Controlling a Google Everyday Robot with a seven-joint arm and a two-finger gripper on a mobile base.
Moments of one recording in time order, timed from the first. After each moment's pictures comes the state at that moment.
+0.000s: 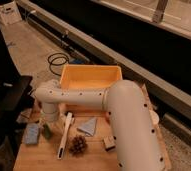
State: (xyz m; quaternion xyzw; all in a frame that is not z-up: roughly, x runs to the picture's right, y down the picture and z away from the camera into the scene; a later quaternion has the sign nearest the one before) arm -0.241 0.224 0.810 -0.34 -0.34 -0.51 0.71
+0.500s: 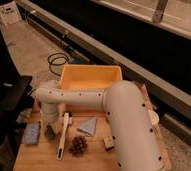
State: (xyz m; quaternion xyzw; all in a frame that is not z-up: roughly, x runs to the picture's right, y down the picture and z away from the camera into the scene) arm -0.245 0.227 0.813 -0.34 -0.35 -0.51 0.70
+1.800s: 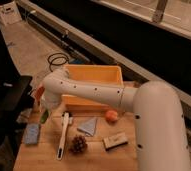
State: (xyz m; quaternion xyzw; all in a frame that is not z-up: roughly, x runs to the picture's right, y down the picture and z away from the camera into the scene) arm -0.252 0.114 0.772 -0.15 -0.39 -0.48 0.77
